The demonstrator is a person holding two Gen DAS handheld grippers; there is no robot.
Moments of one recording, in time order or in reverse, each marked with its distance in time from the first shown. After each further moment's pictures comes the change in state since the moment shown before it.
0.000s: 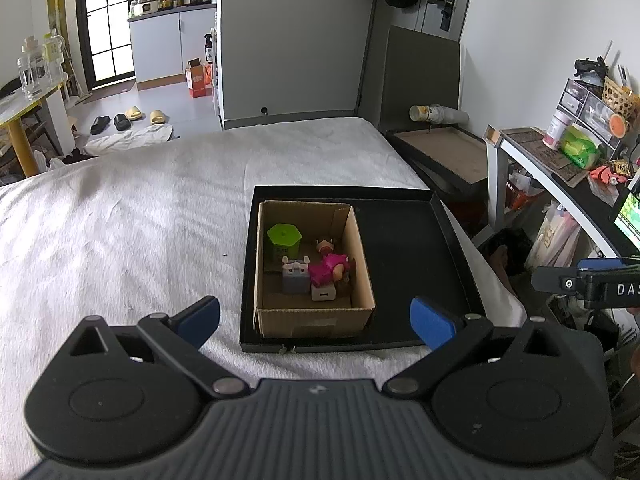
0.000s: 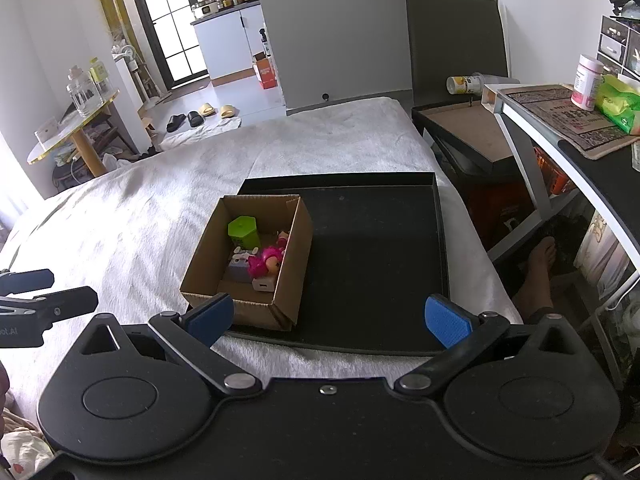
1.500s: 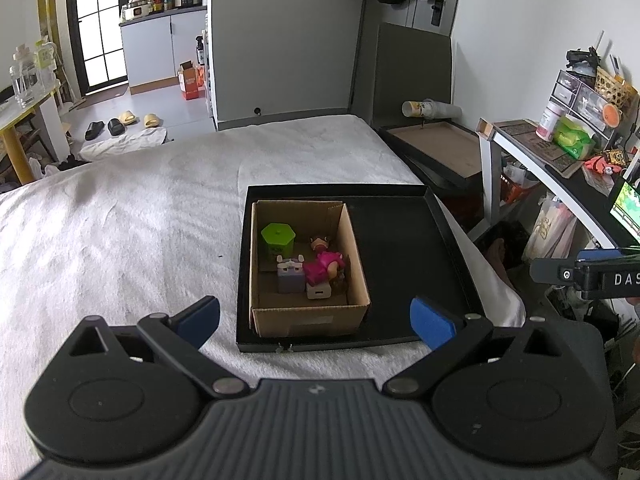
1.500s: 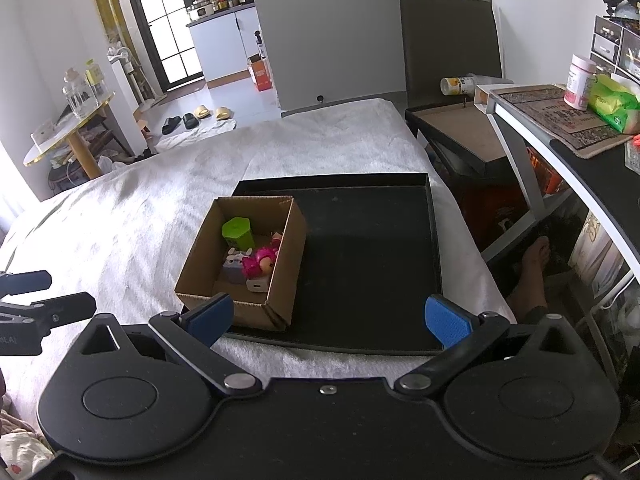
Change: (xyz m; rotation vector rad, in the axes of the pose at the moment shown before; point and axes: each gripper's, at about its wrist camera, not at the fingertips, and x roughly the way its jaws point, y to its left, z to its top) left arm -0.001 -0.006 -0.002 0.026 0.010 -0.007; right arm -0.002 -0.006 -0.002 0.004 -0.005 -0.014
